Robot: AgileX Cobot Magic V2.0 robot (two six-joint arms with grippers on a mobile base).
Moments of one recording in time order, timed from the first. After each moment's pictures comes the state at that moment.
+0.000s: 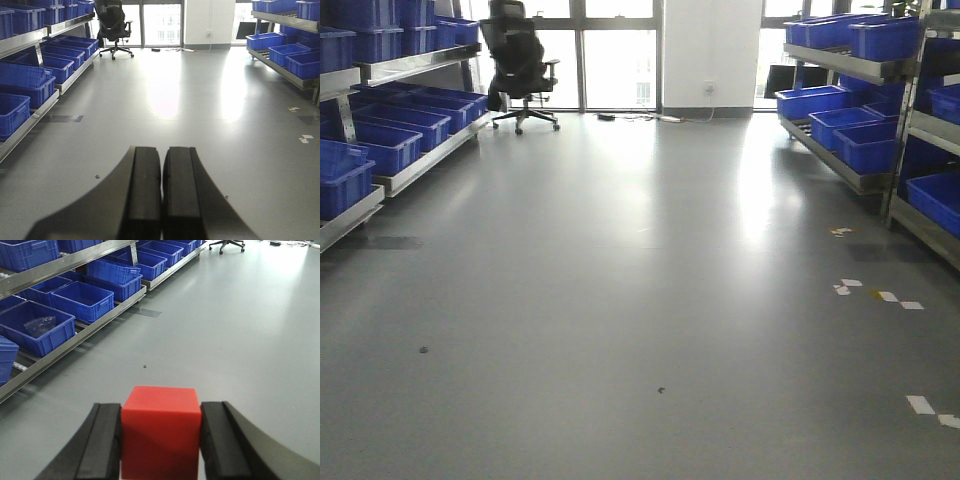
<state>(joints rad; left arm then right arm) -0.06 -0.01 0.01 0.01 0.13 -0.02 0.45 0.45 -0.66 0.09 0.48 0.05</state>
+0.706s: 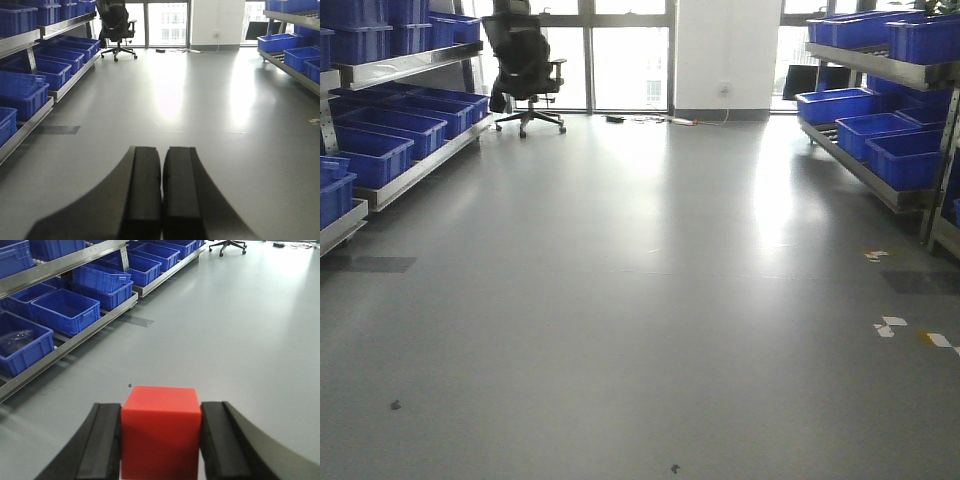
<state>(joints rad) -0.06 -0.01 0.01 0.01 0.13 -0.02 0.45 0.45 -0.66 0.09 0.48 0.05</state>
